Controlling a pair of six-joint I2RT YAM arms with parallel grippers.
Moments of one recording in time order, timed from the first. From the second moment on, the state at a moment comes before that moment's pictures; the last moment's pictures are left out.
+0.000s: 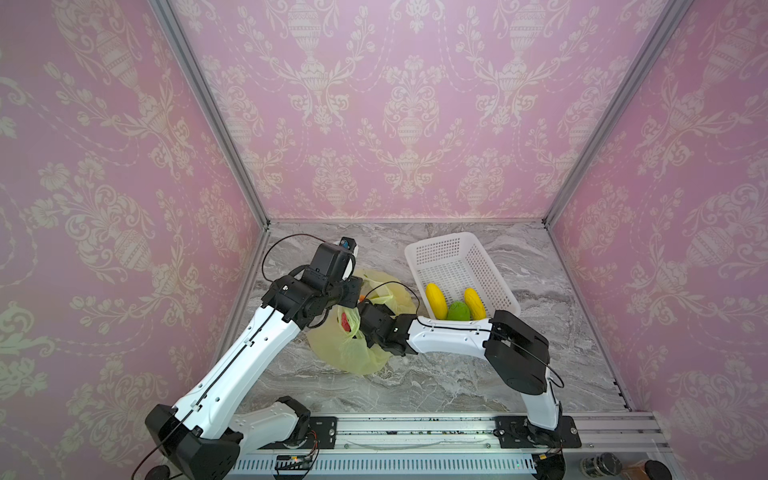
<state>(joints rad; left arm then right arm) -0.51 1.17 1.29 -0.96 -0.12 -0.20 1.10 2.06 1.43 -0.23 0.39 0.11</state>
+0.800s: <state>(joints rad) -0.51 1.16 1.29 -0.96 -0.11 -0.20 1.07 1.99 1.36 -0.26 0.30 0.17</state>
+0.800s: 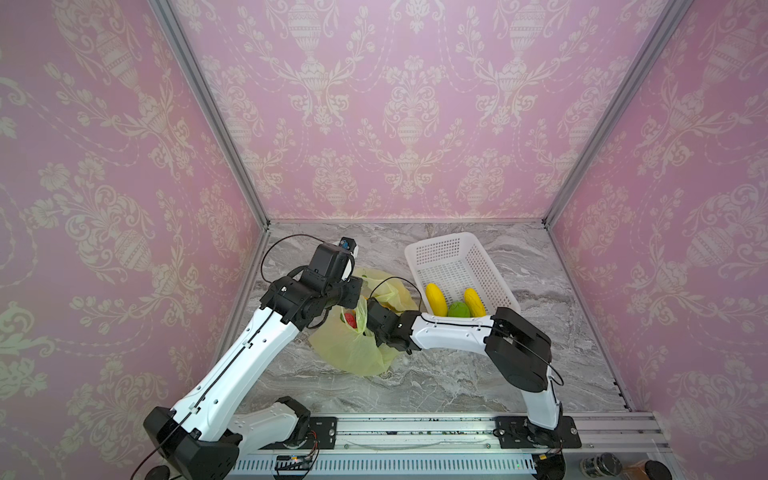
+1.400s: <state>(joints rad) -0.51 1.17 1.29 -0.96 -0.13 -0.20 1.09 1.48 0.95 -0.03 0.21 0.18</state>
